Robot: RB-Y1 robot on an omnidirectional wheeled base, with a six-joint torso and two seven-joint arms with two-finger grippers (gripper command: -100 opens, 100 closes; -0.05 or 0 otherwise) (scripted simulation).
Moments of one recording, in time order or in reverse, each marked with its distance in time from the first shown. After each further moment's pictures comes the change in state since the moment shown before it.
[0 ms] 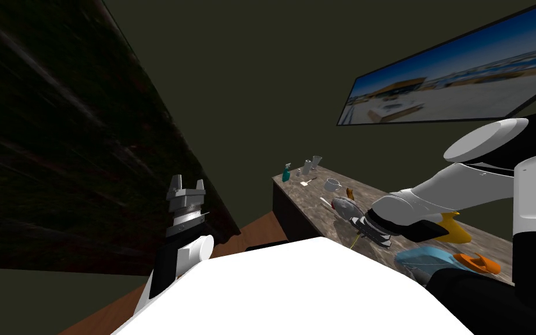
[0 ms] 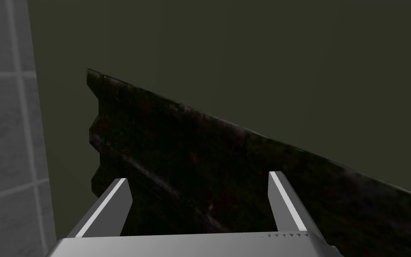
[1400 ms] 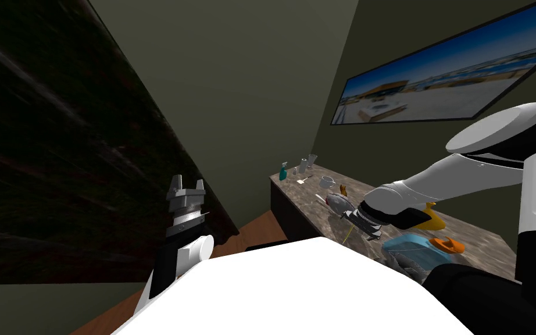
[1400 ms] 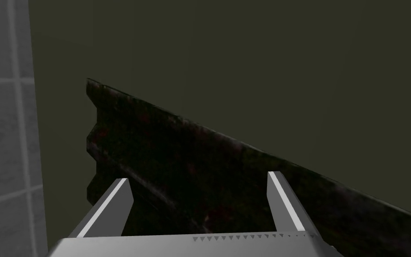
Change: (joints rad) left arm 0.000 0.000 0.000 0.000 0.000 0.000 0.000; right arm -0.114 -0.032 0.005 -0.015 -0.036 -0.092 -0.027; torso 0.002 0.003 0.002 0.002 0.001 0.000
